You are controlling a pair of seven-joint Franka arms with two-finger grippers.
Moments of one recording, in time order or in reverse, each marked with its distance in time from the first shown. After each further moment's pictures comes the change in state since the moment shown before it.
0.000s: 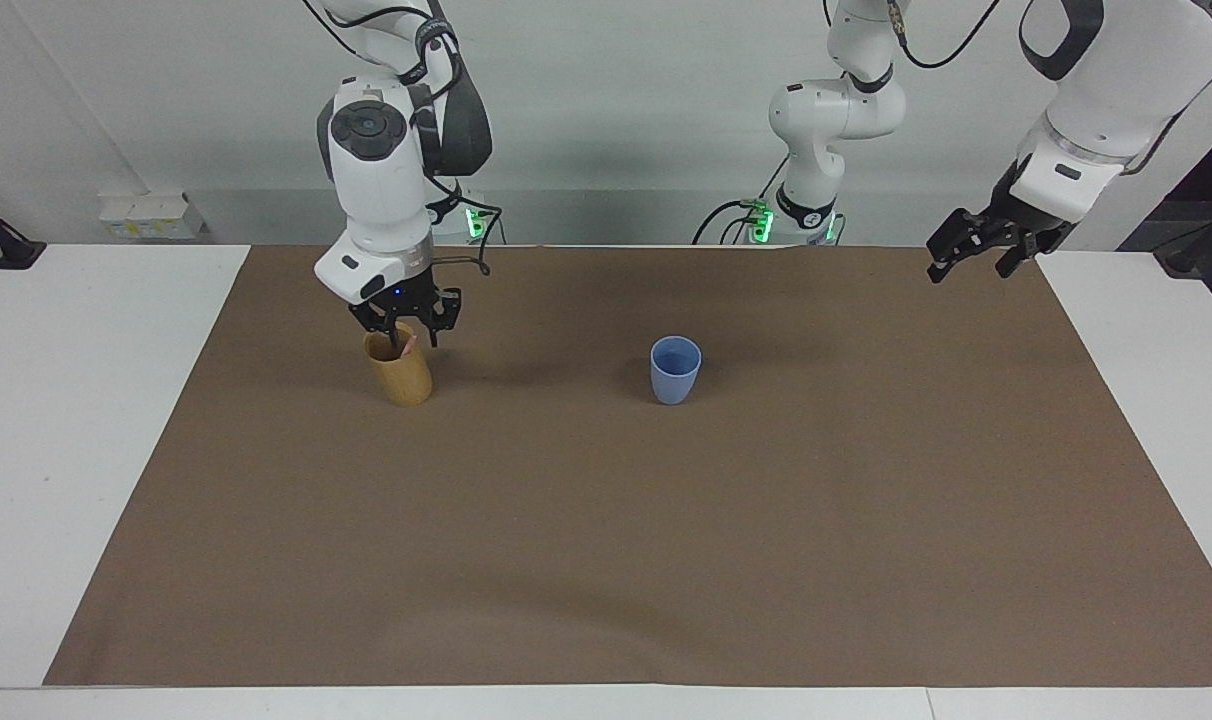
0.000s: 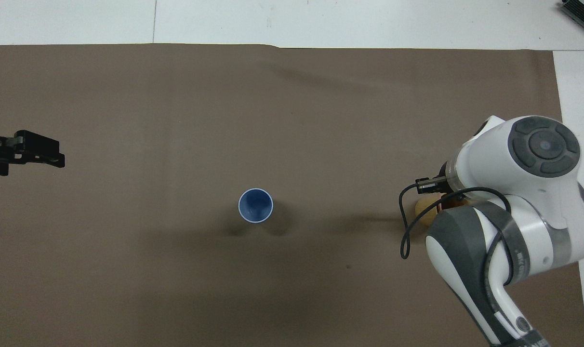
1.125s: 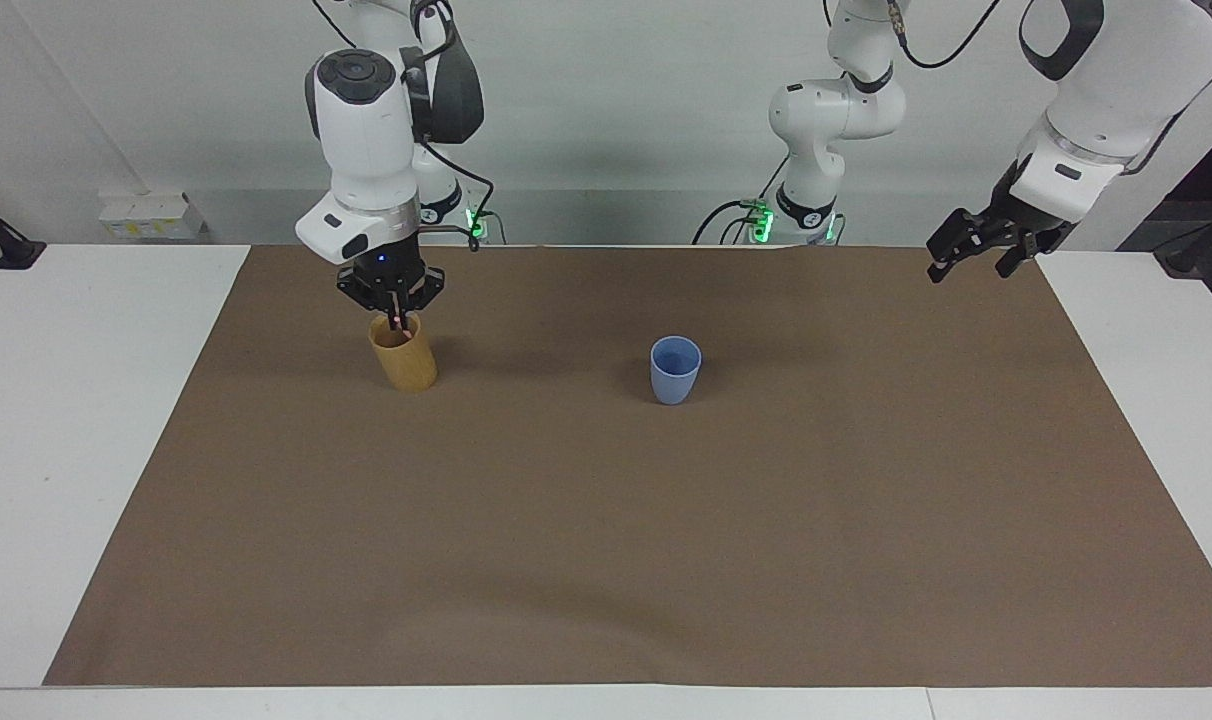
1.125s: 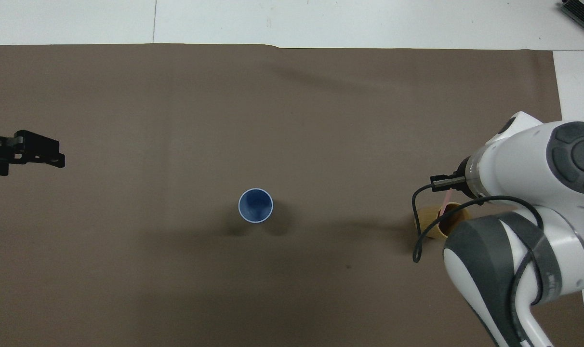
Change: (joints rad) left arm 0.000 0.000 0.000 0.000 0.000 0.000 0.000; right arm -0.006 -0.065 -0.006 0.013 0.000 -0.012 0.000
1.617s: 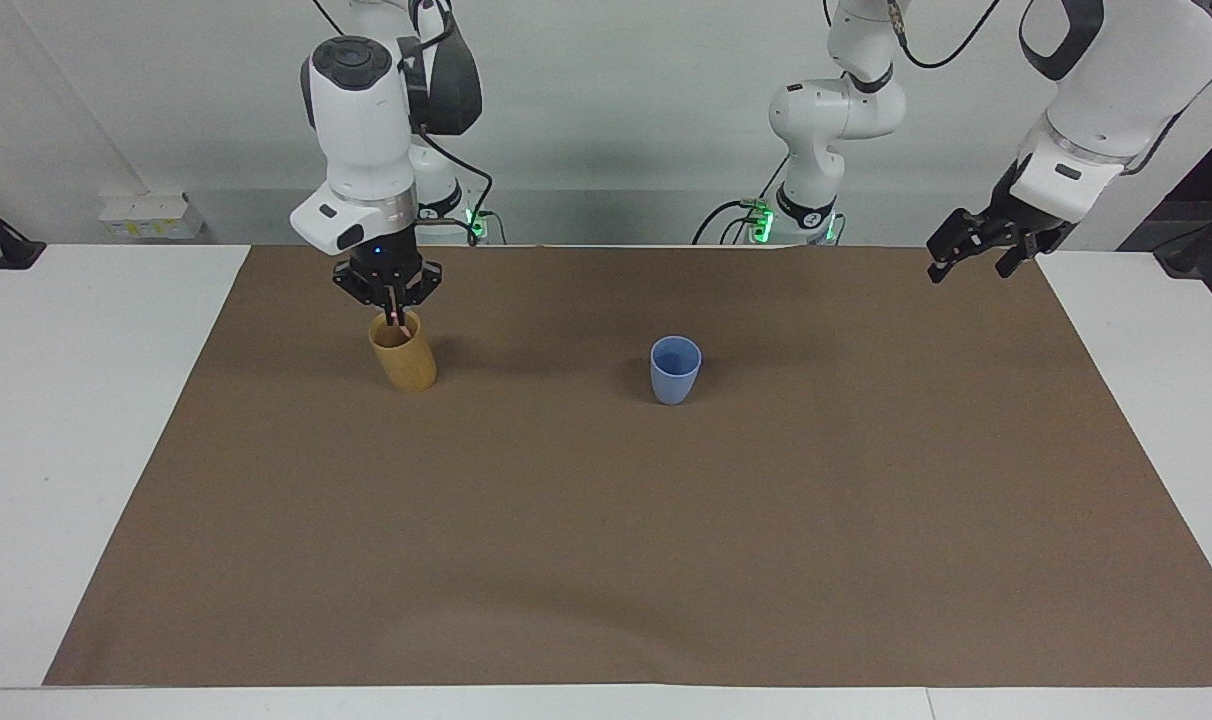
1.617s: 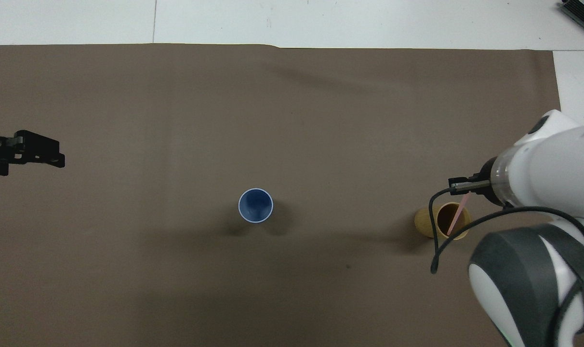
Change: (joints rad) left arm 0.000 0.000 0.000 0.000 0.000 0.000 0.000; right arm -0.003 -0.083 -0.013 0.066 0.001 -0.118 0.002
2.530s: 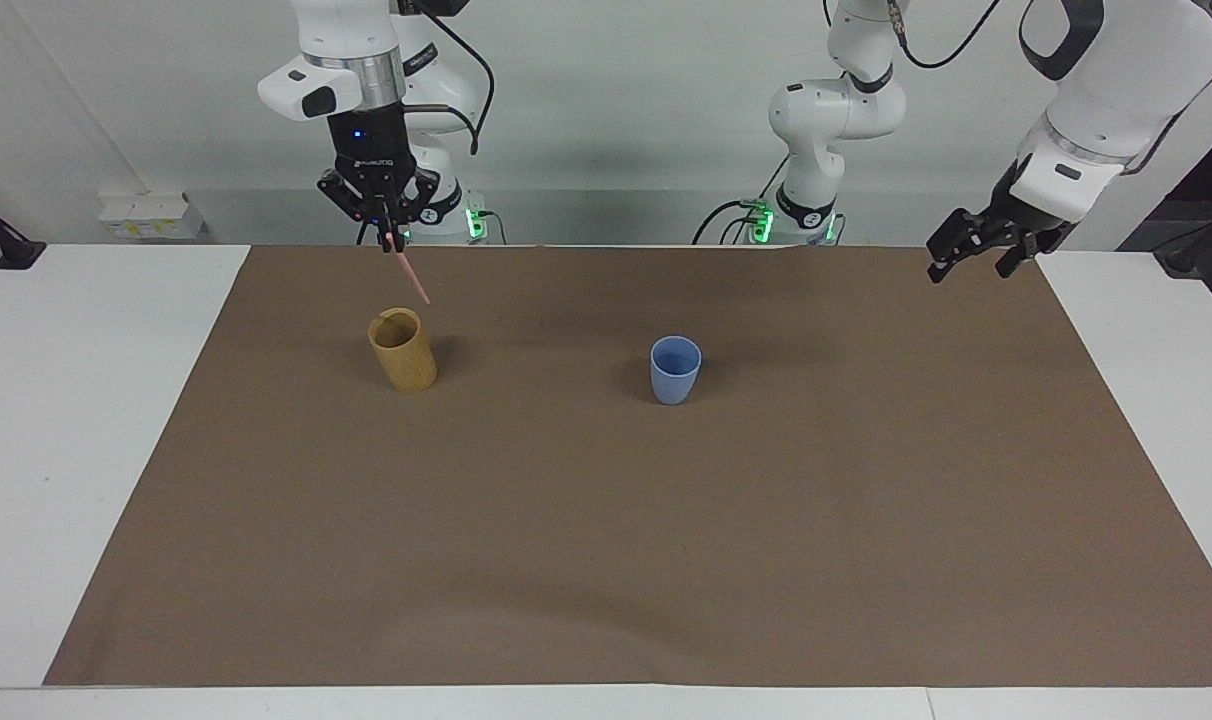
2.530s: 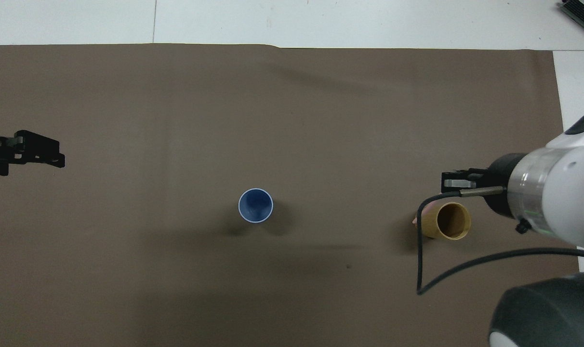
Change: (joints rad) left arm 0.000 0.000 0.000 0.000 0.000 0.000 0.000; right arm 0.007 -0.038 0.078 0.108 0.140 0.027 0.136
